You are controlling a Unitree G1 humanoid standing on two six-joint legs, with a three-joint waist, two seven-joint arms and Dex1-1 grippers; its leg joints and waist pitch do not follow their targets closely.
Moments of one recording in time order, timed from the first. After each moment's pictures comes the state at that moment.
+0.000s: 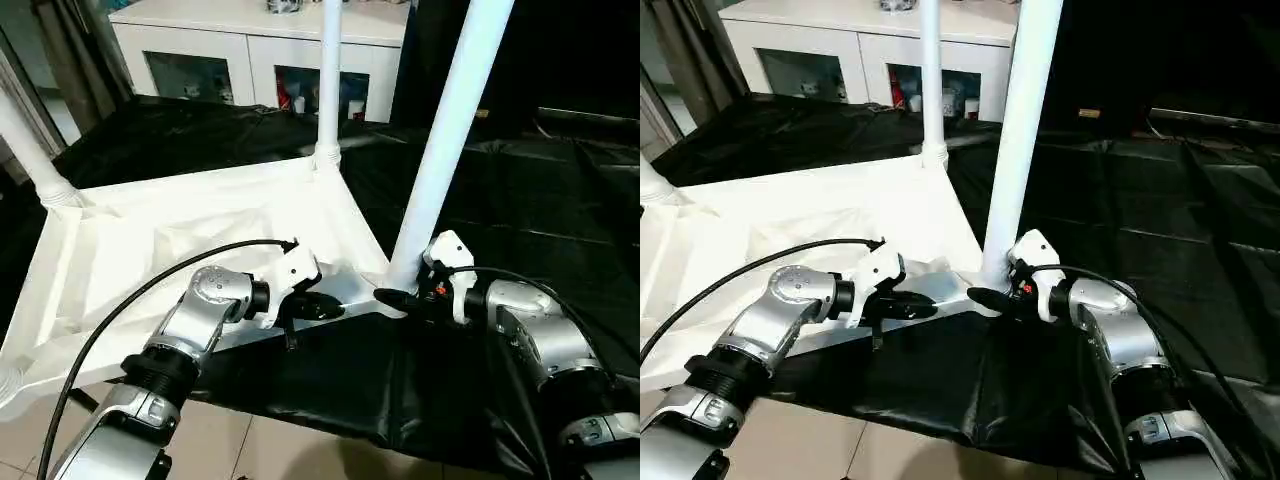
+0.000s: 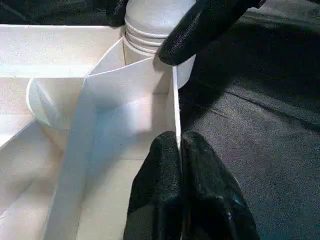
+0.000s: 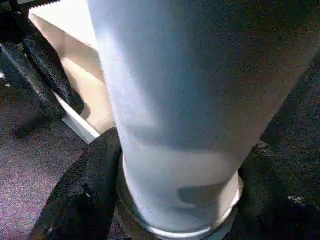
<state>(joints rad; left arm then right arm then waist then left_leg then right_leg) -0.58 0.27 -0.27 0.58 0.00 0.11 -1.12 -0.48 -0.38 0.11 0.55 0.12 0.13 0.97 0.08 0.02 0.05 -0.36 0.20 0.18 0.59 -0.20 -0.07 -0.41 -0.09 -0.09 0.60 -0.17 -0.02</state>
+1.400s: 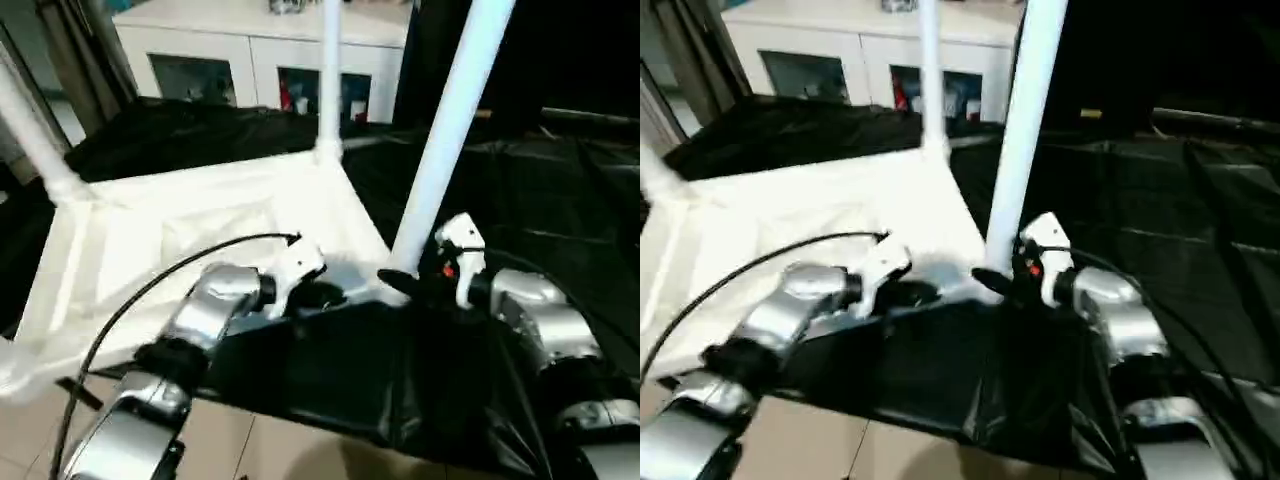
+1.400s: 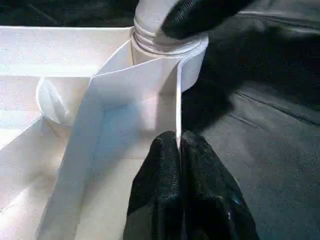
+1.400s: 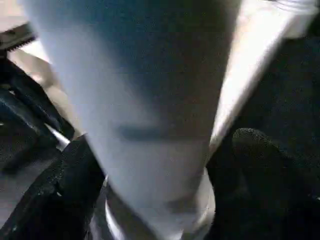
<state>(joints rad) -0.63 0.23 -0.26 0.69 0.01 0.04 -1.07 -0.53 -0.37 0.05 0.60 0.16 0.15 0.94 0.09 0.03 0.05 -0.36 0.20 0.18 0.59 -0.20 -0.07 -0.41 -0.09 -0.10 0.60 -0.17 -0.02</state>
